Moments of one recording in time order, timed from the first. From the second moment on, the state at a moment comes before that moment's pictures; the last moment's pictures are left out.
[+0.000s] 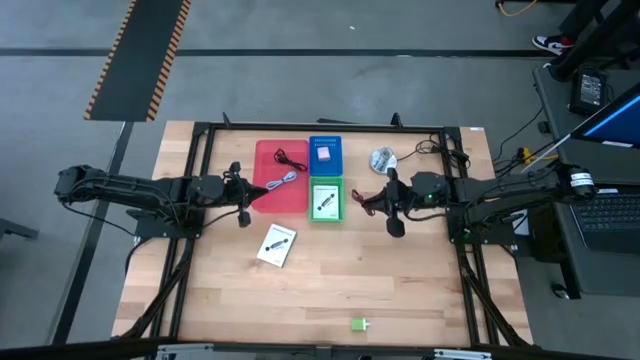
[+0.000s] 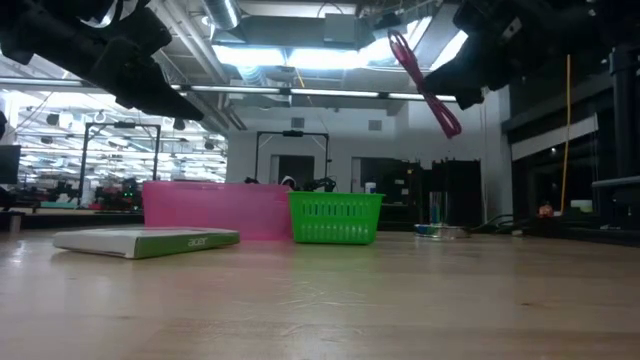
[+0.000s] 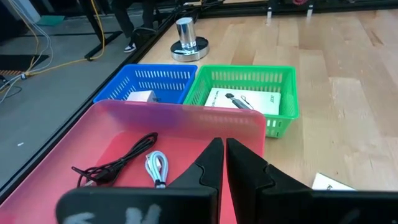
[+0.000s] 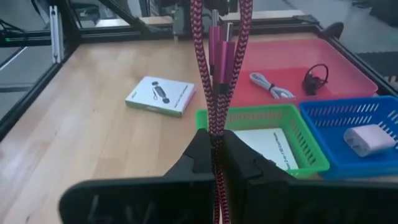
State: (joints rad) left arm 0.00 0.66 0.31 -0.06 -0.33 -0.01; right arm 0.00 1.02 0.51 0.15 0.02 0.05
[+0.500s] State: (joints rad) left arm 0.00 0.66 0.31 -0.06 -0.33 -0.01; right arm -0.01 1.12 0.52 0.32 0.04 0.10
